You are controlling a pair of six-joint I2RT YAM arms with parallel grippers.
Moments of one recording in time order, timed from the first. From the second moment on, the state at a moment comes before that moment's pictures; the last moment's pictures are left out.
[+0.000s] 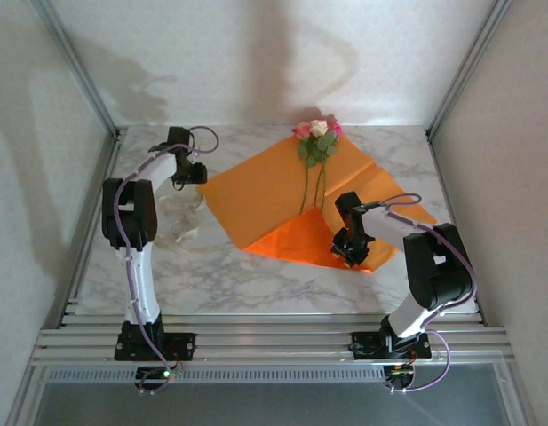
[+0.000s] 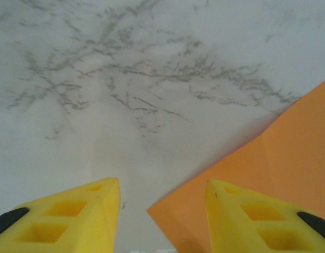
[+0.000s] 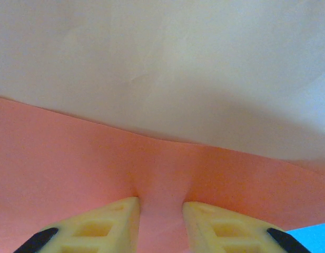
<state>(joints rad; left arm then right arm) -0.04 2.22 1.71 -0.62 0.07 -0.09 0.37 1.63 0.90 -0.79 -0.10 1.05</state>
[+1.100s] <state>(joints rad) -0.16 2.21 1.67 -0.62 -0.11 -0.19 0.37 1.65 0.92 -0.81 -0.10 1.05</state>
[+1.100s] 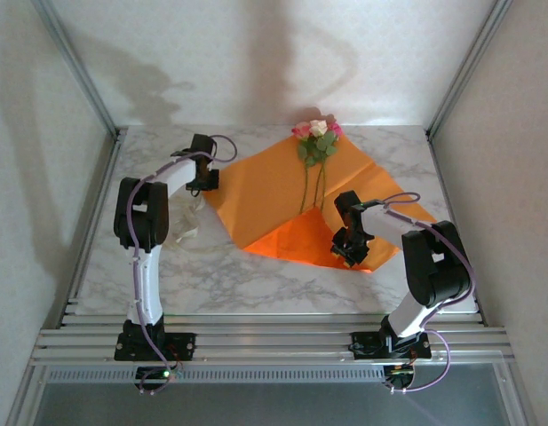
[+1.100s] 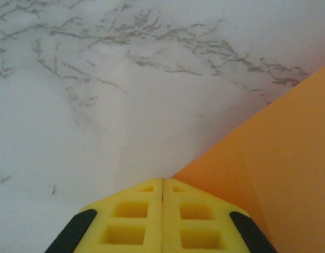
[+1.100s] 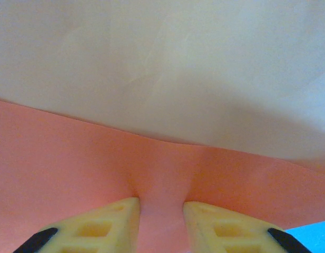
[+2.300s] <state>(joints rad) -0.58 1.28 0.51 0.07 0.28 -1.52 0.37 1.68 0.94 -0.83 -0.10 1.04</state>
